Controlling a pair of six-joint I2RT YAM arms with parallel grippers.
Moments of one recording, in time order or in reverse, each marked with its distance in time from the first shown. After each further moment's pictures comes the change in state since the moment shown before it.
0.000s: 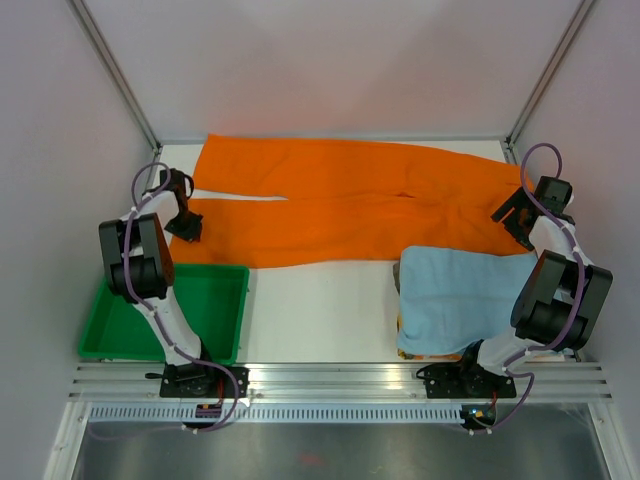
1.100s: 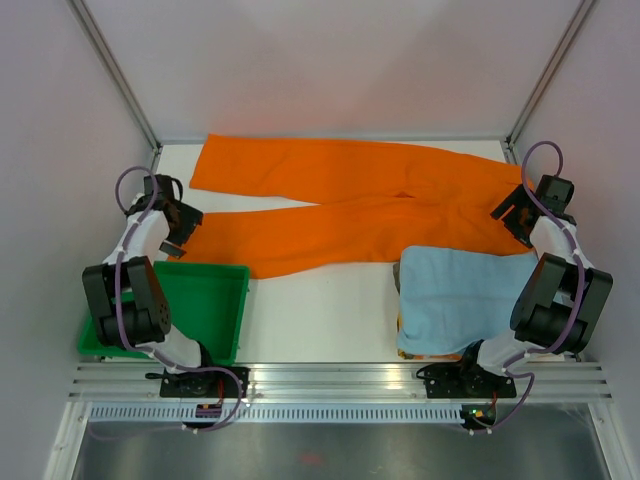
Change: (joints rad) left arm 0.027 -0.357 -0.174 0.026 0.052 0.032; right arm 0.000 -0.019 0.002 0.003 -0.043 0.000
